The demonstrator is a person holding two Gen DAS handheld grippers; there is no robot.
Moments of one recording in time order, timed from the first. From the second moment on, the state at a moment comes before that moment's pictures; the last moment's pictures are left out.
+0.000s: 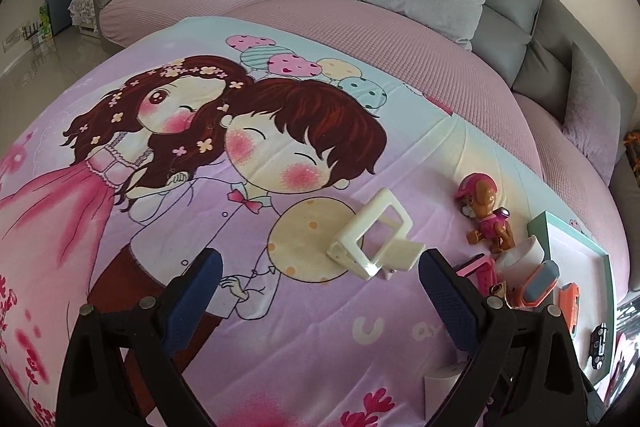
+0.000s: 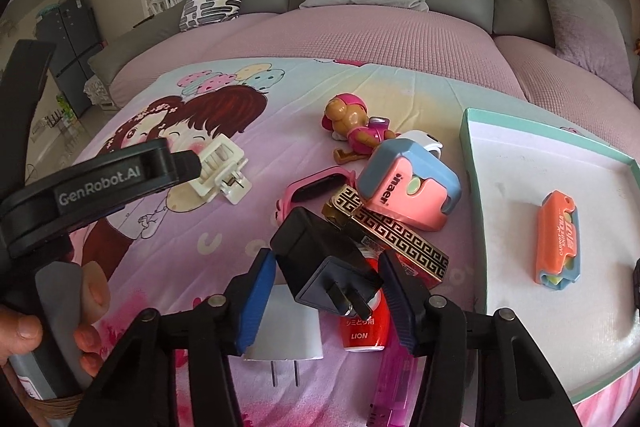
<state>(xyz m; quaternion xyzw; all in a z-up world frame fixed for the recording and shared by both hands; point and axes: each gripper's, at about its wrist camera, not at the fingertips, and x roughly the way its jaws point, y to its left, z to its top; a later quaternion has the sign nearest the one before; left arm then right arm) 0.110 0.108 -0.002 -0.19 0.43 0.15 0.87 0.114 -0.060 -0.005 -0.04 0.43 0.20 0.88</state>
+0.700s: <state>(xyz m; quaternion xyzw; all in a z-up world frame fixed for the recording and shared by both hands) 0.146 0.094 -0.026 -0.16 0.45 0.13 0.87 0.116 -0.064 -0.006 -0.02 0.44 0.21 0.88</state>
